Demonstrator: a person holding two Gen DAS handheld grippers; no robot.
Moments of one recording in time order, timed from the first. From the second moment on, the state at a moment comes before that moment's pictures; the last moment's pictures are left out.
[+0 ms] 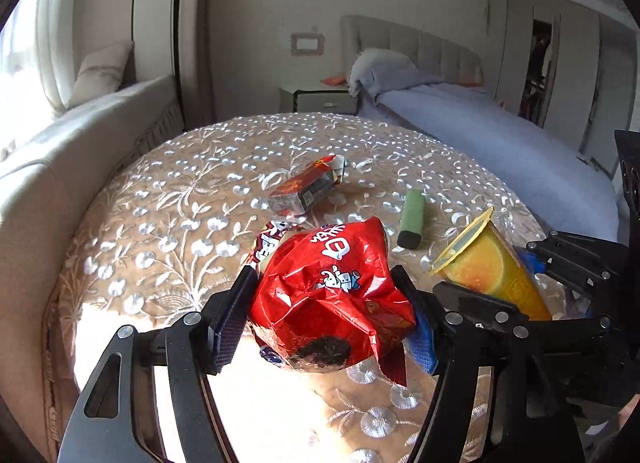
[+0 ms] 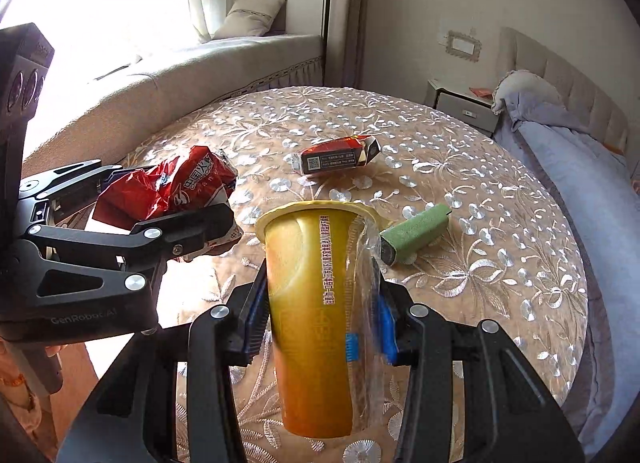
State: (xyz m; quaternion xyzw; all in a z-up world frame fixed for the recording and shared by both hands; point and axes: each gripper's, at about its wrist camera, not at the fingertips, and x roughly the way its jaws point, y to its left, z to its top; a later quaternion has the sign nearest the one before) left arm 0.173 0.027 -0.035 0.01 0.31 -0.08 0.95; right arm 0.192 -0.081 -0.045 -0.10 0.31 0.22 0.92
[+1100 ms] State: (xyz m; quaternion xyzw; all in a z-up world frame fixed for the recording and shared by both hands) left arm 0.062 -0.125 -0.050 0.12 0.30 -0.21 0.92; right arm 0.046 -0.241 -0.054 -0.04 0.29 0.08 0.95
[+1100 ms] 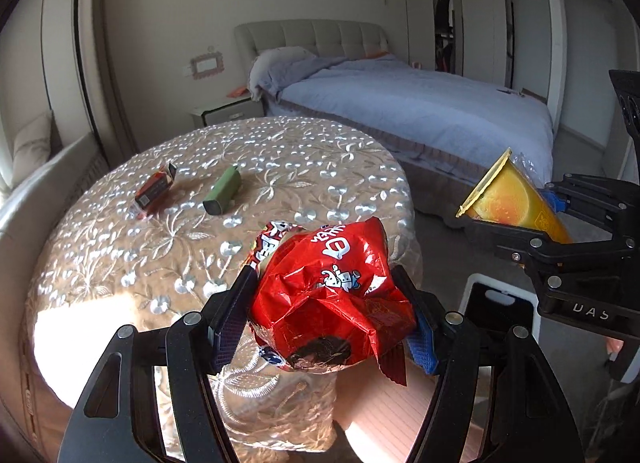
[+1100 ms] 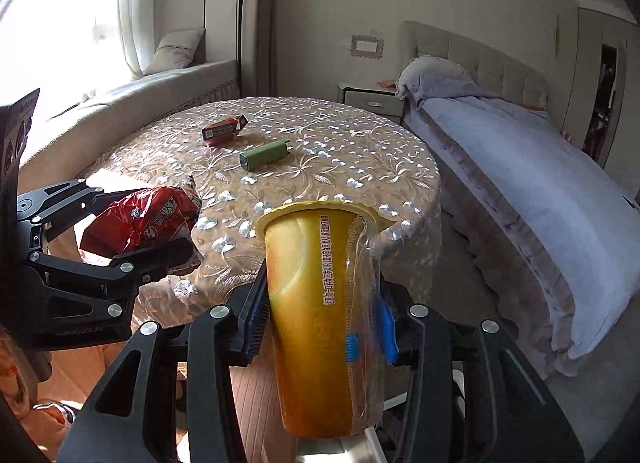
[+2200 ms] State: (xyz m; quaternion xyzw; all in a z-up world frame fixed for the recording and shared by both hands) left arm 0.071 -0.411 -0.267 0.39 0.39 -0.55 0.63; right arm 0.019 -0.429 -0.278 -0.06 0.57 0.03 0.82
